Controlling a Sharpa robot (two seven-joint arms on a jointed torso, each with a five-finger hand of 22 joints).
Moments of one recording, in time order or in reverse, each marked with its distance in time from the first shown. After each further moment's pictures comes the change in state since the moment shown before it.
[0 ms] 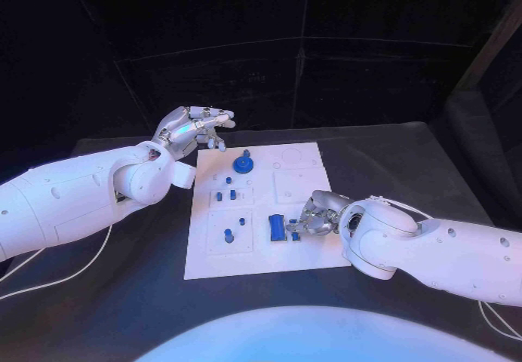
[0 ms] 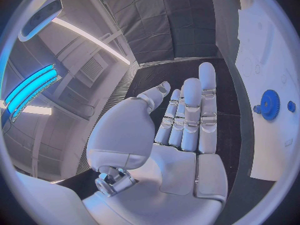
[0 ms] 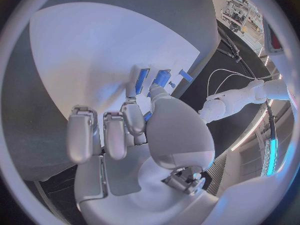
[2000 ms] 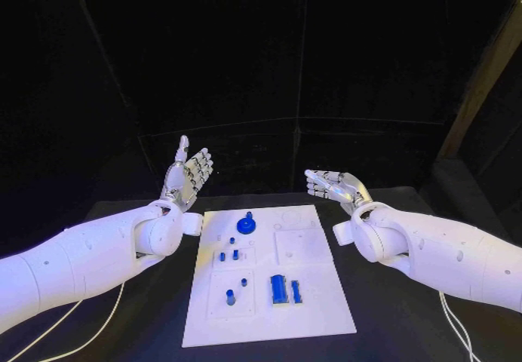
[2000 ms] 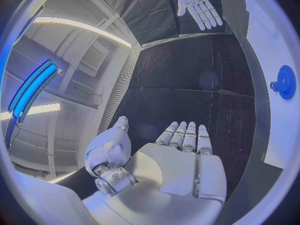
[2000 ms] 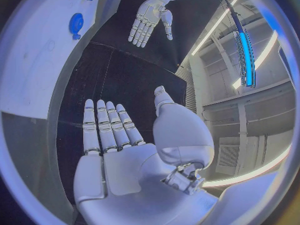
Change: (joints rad) left arm -0.053 0.094 0.015 -0.160 0.162 -0.099 0.082; left_hand -1.059 0.017 -0.419 0.088 -0.066 -0.875 -0.194 -0.133 -0.068 -0.953 -0.119 -0.241 -0.069 -1.127 -0.026 -1.042 -0.422 -0.163 -1.232 -0.121 -0.566 -0.482; right arm 0.111 0.158 0.023 -0.547 1.105 -0.147 1.063; right_hand -0.230 0.067 -0.007 -0.217 -0.228 -0.480 0.075 -0.247 -0.275 -0.750 0.126 -1.146 -1.295 -0.762 0.169 -1.470 -1.291 0.076 -0.816 0.133 -1.400 -1.294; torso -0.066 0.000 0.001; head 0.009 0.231
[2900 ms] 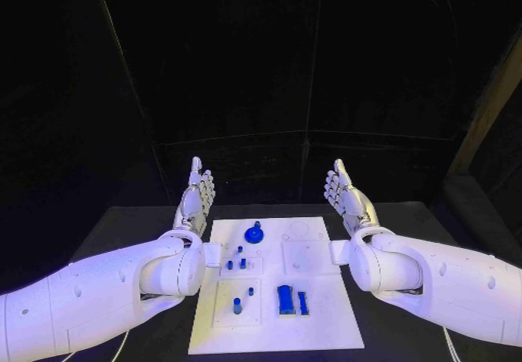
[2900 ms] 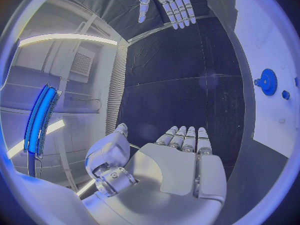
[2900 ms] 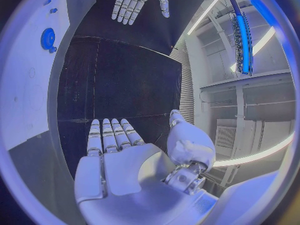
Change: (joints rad) left arm -0.091 -0.088 0.082 0.401 -0.095 -0.546 -0.045; left_hand -0.126 -0.001 0.000 0.000 0.000 -0.091 0.000 0.000 0.000 -0.092 0.000 0.000 0.000 -0.090 0.000 0.000 0.000 0.000 -0.013 -0.002 0.000 0.000; right arm -0.046 -0.098 0.027 0.302 0.252 -0.297 0.135; right_hand -0.633 -0.006 0.021 -0.064 -0.043 -0.413 -0.131 -0.010 -0.015 -0.465 -0.112 -0.011 -0.012 -0.471 -0.087 -0.009 -0.016 -0.108 -0.430 -0.156 -0.057 -0.012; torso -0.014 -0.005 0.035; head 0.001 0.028
